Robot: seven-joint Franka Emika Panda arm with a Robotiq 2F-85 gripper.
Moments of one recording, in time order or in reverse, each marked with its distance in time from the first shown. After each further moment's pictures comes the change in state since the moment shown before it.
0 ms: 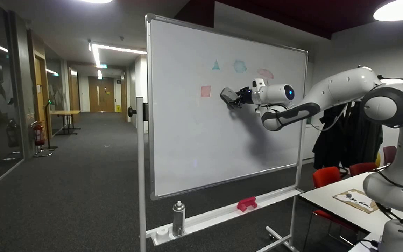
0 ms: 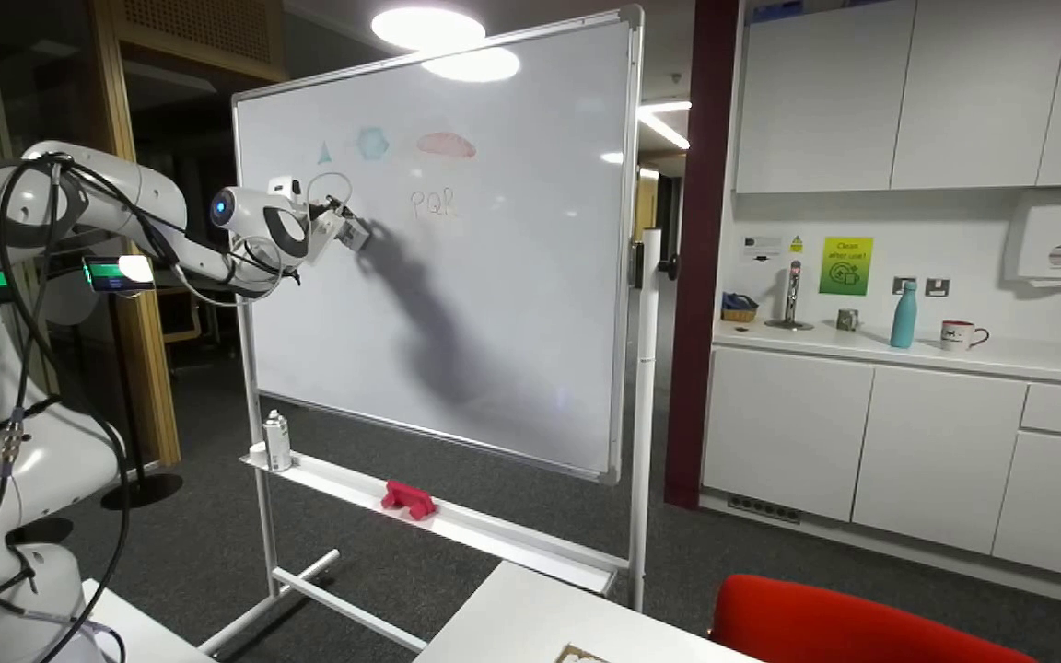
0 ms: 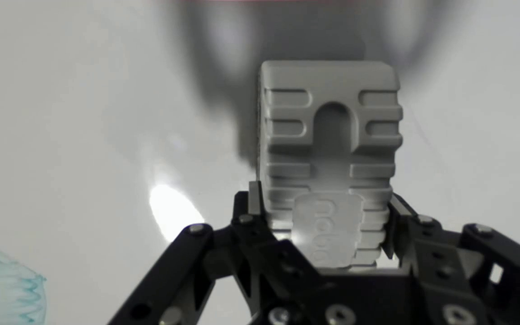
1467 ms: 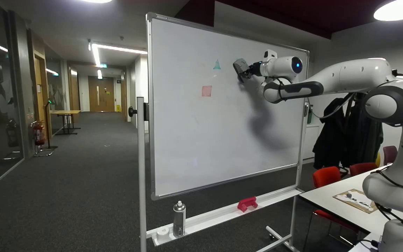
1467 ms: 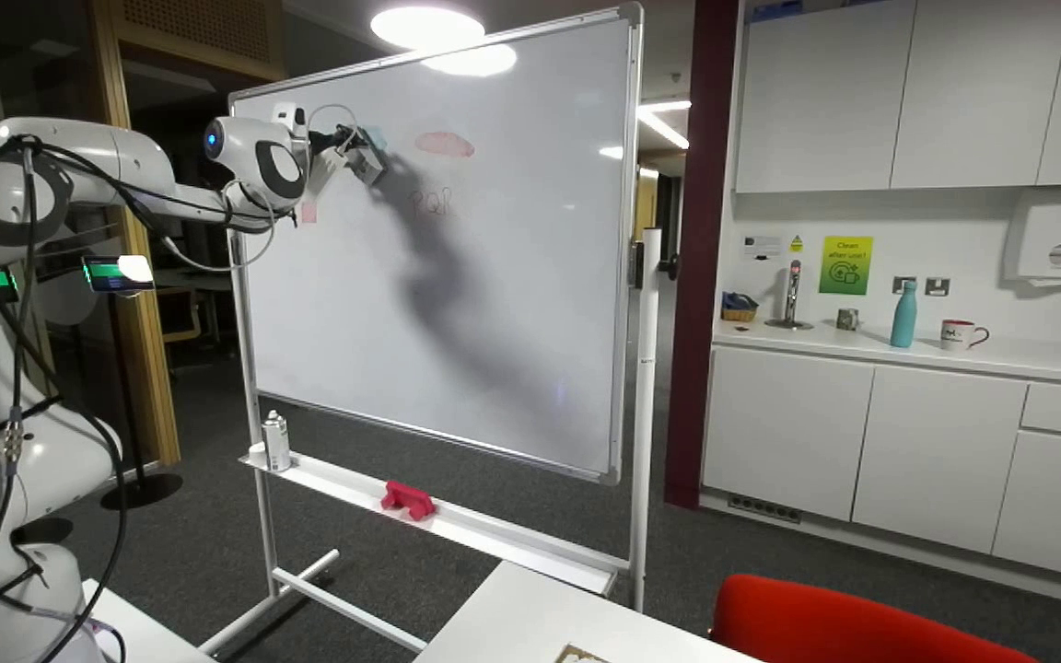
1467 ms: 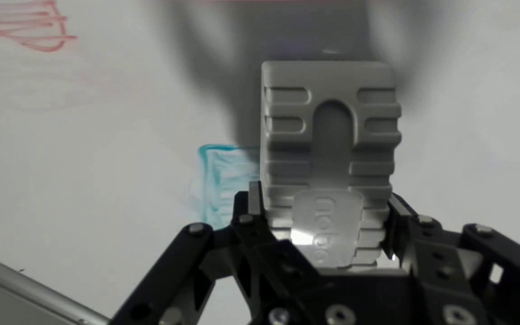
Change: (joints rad) arm 0.095 0.006 -0.184 0.257 0.191 -0.206 0.045
